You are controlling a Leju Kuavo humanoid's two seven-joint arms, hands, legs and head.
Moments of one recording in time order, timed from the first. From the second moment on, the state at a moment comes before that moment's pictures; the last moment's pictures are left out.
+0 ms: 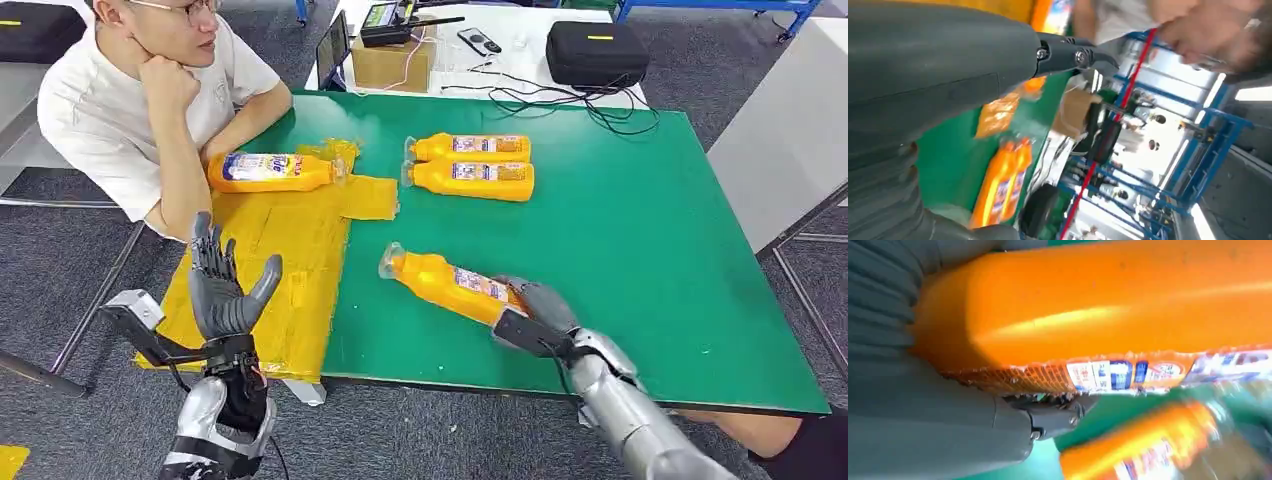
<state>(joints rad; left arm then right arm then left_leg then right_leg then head) -0.06 -0.24 -0.04 -1.46 0.25 0.25 -0.46 -0.45 -0.05 0.37 -0.68 0.55 -0.20 -0.52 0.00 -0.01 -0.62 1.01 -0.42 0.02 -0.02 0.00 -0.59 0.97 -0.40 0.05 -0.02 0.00</state>
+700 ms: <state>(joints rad) 0.08 -0.24 -0.29 -1.46 -0.06 -0.02 -0.59 -0.22 0.17 0.23 -1.24 0.40 0.03 -0.58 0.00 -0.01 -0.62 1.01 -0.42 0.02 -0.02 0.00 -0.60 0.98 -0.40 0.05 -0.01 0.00</state>
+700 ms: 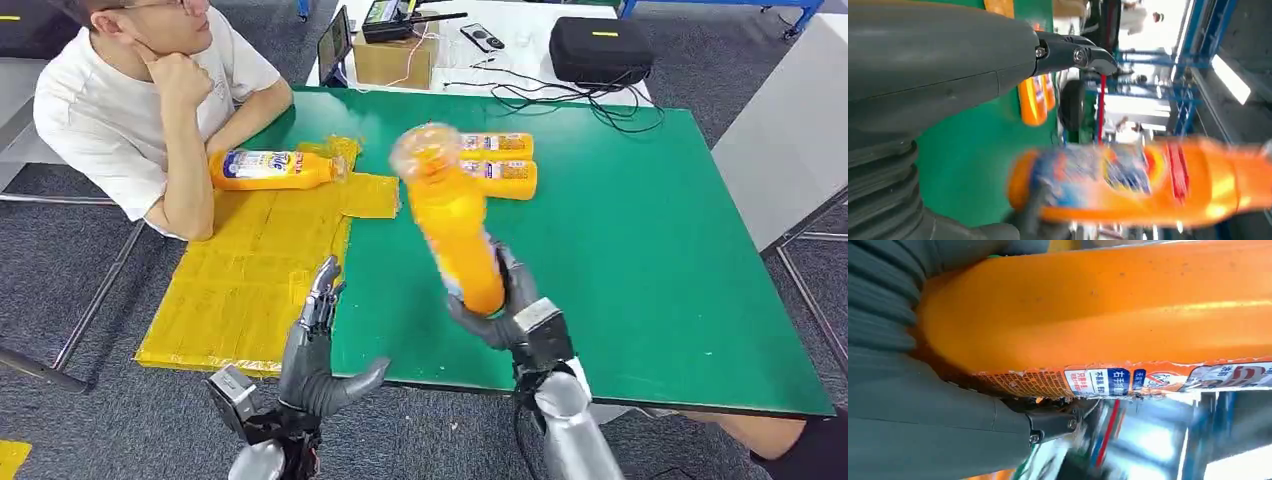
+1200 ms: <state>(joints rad) 0.02 -0.26 -0.28 -1.43 0.17 -0.13 -0.51 -0.26 0.21 0.55 -1.10 0.56 -0.05 -0.61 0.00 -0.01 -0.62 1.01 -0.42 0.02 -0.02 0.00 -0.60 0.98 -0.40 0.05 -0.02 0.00</state>
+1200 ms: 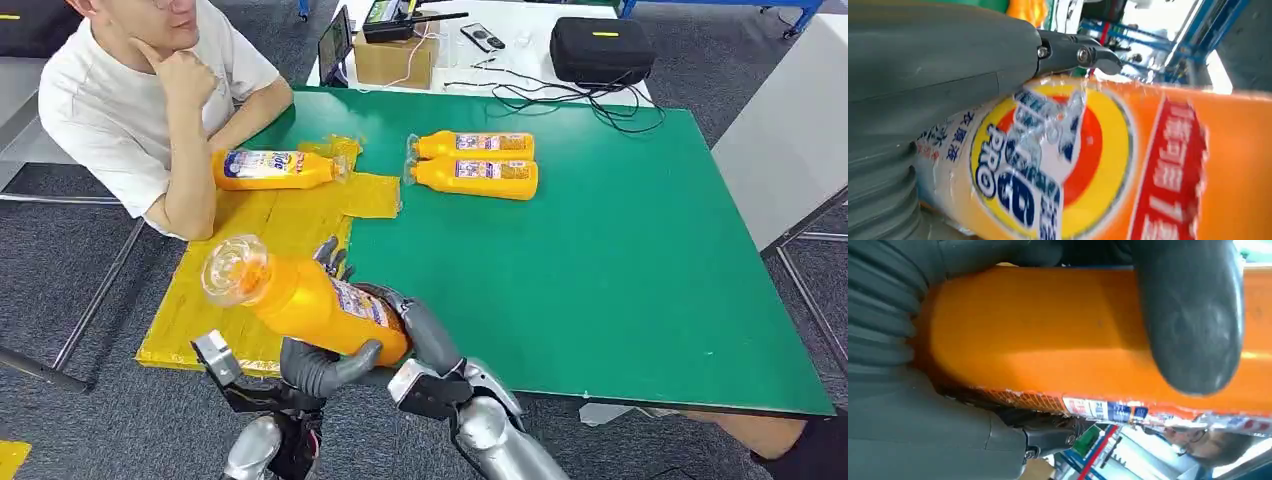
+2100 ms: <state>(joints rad) -0.02 -0.25 -0.24 -1.42 0.12 -0.03 -0.42 -0.22 0.22 0.60 -1.04 0.53 -0.34 -0.56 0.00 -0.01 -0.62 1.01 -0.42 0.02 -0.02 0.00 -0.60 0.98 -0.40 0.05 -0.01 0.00</state>
